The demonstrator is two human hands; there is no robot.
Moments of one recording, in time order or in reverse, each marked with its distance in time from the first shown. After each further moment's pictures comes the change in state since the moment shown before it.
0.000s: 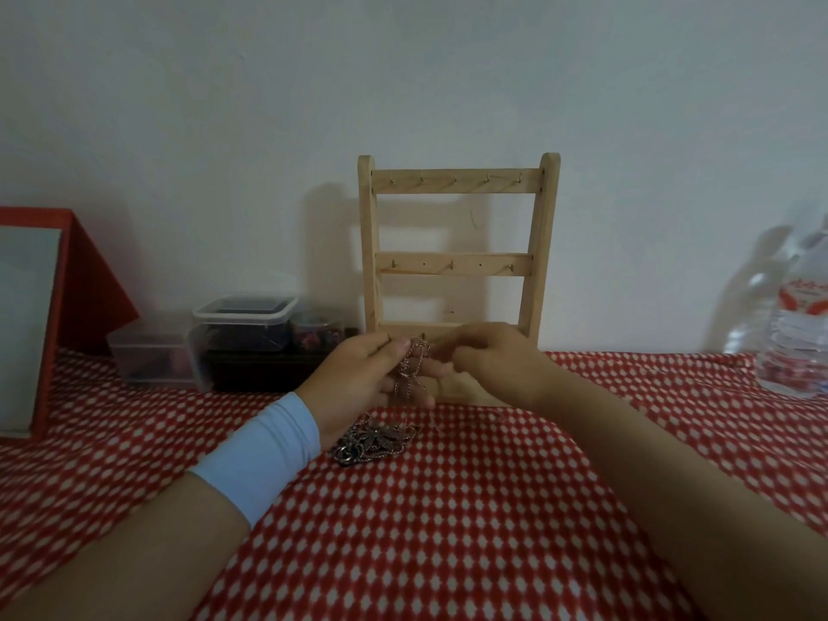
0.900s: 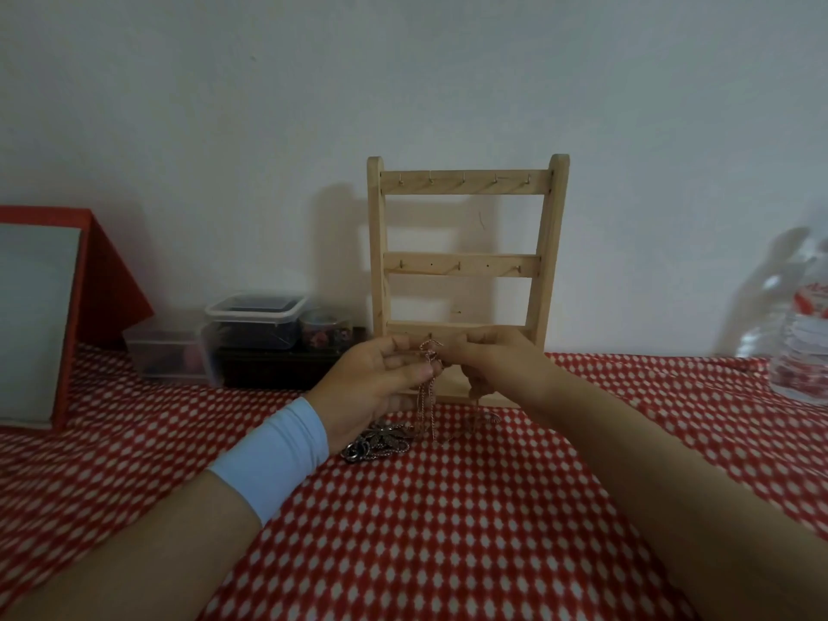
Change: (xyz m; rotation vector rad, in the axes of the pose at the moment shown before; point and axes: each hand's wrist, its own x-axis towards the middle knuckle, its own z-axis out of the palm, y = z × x) left_hand 0.003 -0.010 -0.001 -0.126 0.002 -0.031; right_hand 0.001 0.004 0.005 0.354 -0.050 0.041
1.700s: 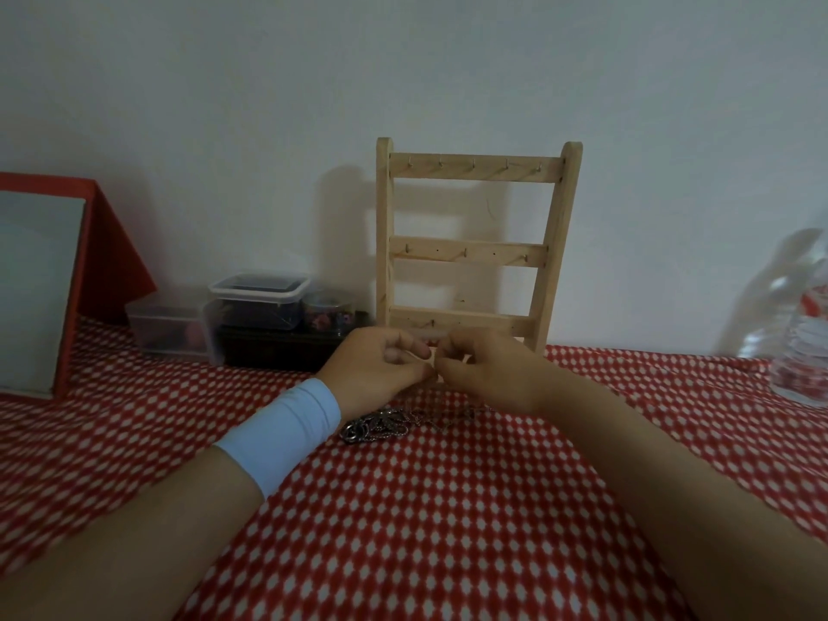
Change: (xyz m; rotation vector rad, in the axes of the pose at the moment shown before) left_hand 0.000 -0.002 0.000 0.579 0.159 0.090; right_hand -0.003 0.002 0.005 -0.563 -0.109 -0.192
